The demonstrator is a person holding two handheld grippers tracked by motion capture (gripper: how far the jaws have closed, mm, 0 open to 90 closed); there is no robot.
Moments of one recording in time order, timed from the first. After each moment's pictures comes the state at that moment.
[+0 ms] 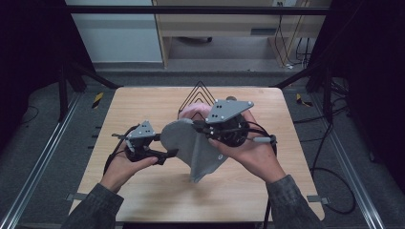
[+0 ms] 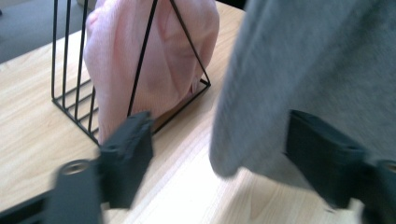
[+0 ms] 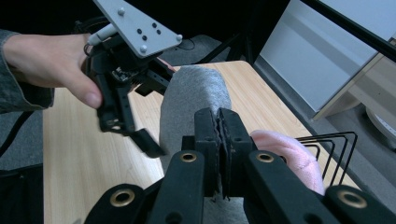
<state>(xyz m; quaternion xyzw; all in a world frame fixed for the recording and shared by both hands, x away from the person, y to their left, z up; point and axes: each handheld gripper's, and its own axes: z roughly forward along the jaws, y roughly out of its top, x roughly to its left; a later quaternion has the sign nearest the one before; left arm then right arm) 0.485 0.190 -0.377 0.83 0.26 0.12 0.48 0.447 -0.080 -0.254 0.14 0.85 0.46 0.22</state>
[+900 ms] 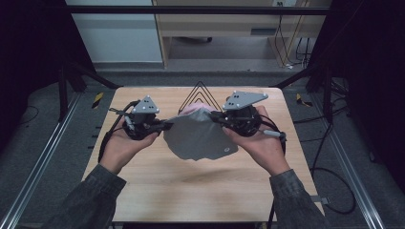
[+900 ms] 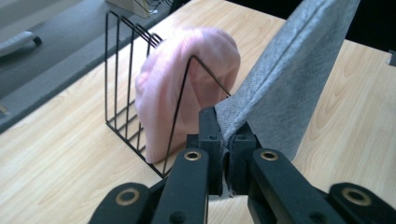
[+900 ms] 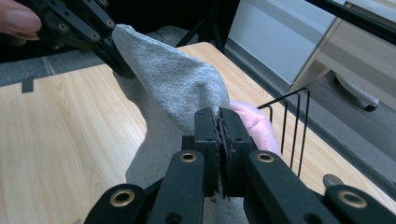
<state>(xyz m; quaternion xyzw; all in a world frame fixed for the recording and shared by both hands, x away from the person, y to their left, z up) 0.493 0.173 -0.288 0.85 0.26 0.18 0.41 0.477 -0.113 -0.266 0.23 0.83 0.46 0.23</state>
